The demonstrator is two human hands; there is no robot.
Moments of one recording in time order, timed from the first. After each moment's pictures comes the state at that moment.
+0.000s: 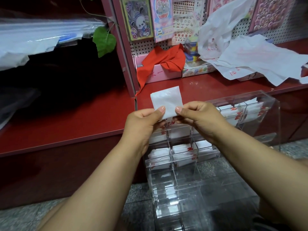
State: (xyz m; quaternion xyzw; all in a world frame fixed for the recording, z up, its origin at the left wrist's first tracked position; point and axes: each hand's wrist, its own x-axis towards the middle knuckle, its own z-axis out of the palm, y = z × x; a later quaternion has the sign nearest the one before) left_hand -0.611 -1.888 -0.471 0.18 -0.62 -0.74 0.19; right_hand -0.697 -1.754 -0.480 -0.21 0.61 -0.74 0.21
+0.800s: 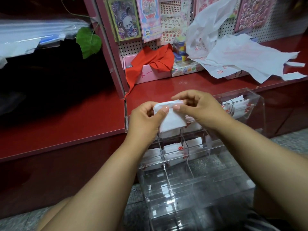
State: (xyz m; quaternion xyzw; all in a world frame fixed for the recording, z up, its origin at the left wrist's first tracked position) left_hand -0.627 -1.867 -0.477 0.10 -0.74 -0.61 0.24; right_hand -0.713 -1.725 -0.467 -0.30 0.72 -0.62 0.09
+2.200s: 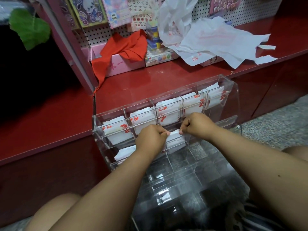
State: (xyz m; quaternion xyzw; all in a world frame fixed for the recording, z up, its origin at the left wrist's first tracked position) left_hand -0.684 -1.824 -0.577 0.15 -0.93 -0.34 0.02; right_hand -0.769 -1.665 -0.565 -0.23 0.93 -0.26 0.13
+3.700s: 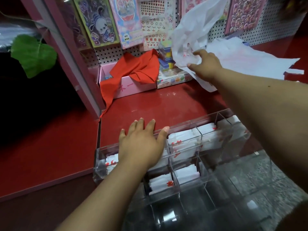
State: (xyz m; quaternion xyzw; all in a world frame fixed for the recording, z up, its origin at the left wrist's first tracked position) left_hand -0.723 -1.872 -0.504 0.17 -0.98 -0.06 -0.01; right_hand -0.974 -1.727 -0.440 -0.15 0.92 -0.35 -0.10
